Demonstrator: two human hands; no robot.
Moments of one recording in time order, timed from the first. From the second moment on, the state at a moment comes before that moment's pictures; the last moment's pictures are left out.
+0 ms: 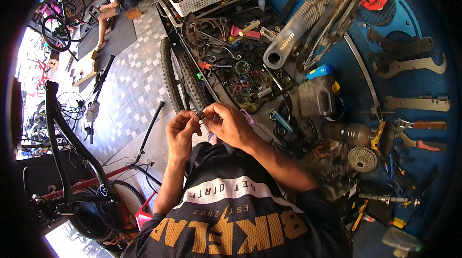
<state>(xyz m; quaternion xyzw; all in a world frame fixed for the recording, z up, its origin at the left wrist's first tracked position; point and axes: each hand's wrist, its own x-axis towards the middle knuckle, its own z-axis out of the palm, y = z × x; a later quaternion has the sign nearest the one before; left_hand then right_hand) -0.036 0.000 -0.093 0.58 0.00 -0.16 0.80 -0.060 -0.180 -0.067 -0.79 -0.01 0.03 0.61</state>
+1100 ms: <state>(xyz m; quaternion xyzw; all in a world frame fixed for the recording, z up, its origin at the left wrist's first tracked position) -0.037 0.004 -0.087 0.50 -0.14 -0.29 0.81 -0.073 -0.195 -0.064 -0.88 -0.15 -0.21 0.41</state>
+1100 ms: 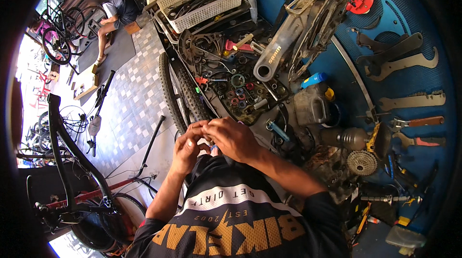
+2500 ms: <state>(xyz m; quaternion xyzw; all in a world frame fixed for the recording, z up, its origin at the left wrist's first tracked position) -0.038 -0.005 -0.085 0.59 -0.19 -0.28 0.73 -0.083 -0.203 -0.060 -0.85 0.03 0.04 0.52</state>
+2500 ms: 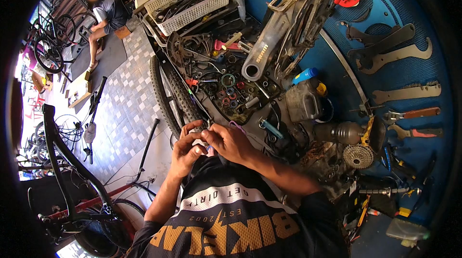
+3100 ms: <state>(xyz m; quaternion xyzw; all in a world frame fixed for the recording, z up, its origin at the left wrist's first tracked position) -0.037 -0.010 -0.084 0.50 -0.16 -0.31 0.79 -0.084 -0.199 -0.056 -0.88 -0.06 -0.18 0.43</state>
